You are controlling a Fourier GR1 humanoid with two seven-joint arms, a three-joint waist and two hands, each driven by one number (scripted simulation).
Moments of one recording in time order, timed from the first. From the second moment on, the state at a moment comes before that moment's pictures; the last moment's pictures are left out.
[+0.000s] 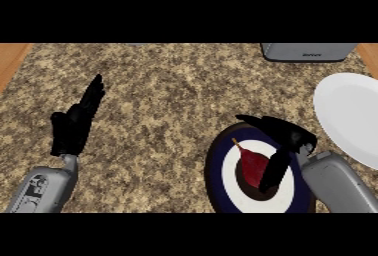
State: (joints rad) left arm -0.25 0.30 -0.13 -1.44 0.05 0.16 0.11; right arm -0.40 -0.40 0.38 -1.47 0.15 0.55 0.56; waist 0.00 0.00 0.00
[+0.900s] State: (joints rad) left arm -0.27 0.24 -0.03 -1.39 -0.02 0.08 0.09; right arm -0.35 -0.27 0.31 -1.33 0.46 0.50 0.32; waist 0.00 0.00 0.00
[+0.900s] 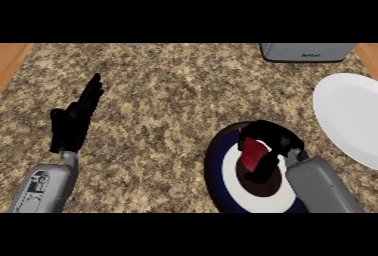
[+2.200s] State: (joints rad) left arm -0.22 0.24 -0.01 -1.46 -0.02 0.07 0.10; right arm -0.24 -1.08 -0.44 -0.81 0.33 0.24 -0.83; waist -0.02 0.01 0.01
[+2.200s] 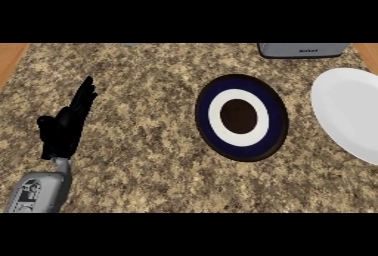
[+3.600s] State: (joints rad) left arm -0.30 0.20 -0.03 -1.40 -0.07 0.07 0.10; right arm -0.64 -0.83 -0.11 -0.36 0.61 0.10 -0.90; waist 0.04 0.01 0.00
